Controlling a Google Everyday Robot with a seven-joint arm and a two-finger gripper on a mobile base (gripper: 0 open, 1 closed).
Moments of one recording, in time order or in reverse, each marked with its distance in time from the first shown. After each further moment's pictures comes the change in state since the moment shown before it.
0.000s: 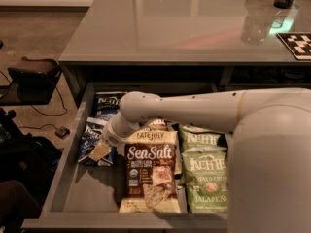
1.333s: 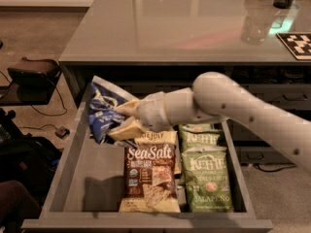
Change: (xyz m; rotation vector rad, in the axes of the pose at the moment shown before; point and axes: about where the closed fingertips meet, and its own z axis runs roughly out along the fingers) arm -0.042 0.062 -0.207 0.001 -0.509 -0.269
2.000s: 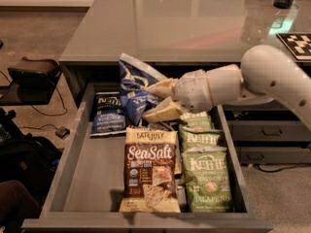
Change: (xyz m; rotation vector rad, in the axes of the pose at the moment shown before) arm -0.020 -0.018 -0.106 0.022 -0.010 -0.095
